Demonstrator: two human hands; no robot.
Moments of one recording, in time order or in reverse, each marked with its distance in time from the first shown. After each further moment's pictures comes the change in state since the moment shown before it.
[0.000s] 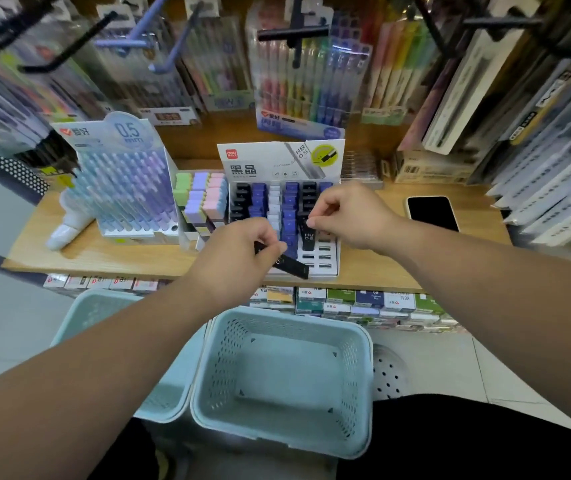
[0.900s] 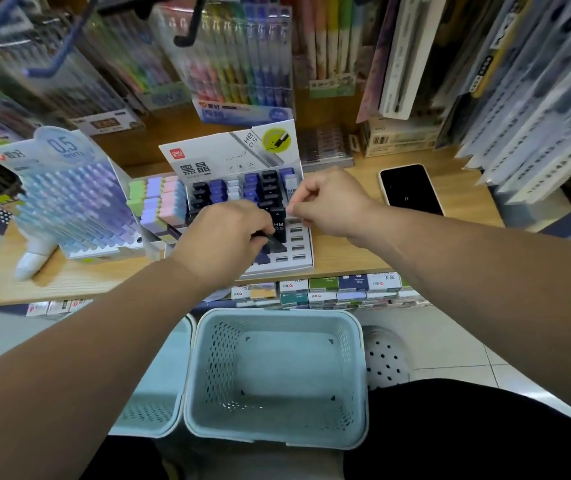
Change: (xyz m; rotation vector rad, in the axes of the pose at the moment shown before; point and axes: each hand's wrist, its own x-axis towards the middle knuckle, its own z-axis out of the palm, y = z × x) left_hand 0.053 0.000 0.023 0.463 -0.006 0.615; right_hand -0.006 0.021 0.002 0.263 0.108 0.158
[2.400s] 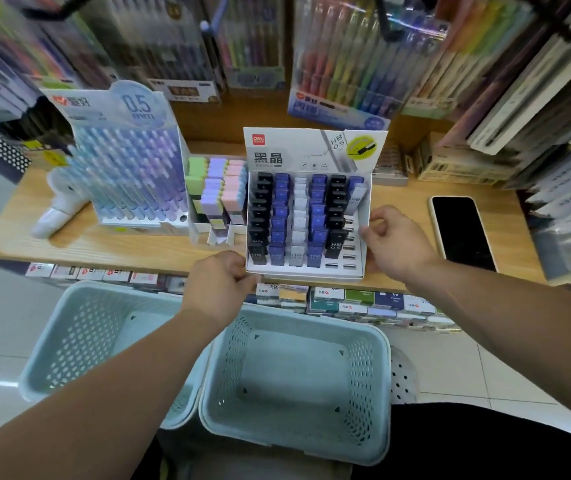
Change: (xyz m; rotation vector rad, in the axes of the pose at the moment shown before) left_hand -0.102 -0.064 0.064 -0.397 0.102 -0.890; right_hand -0.005 0.037 0.029 -0.083 0.116 0.234
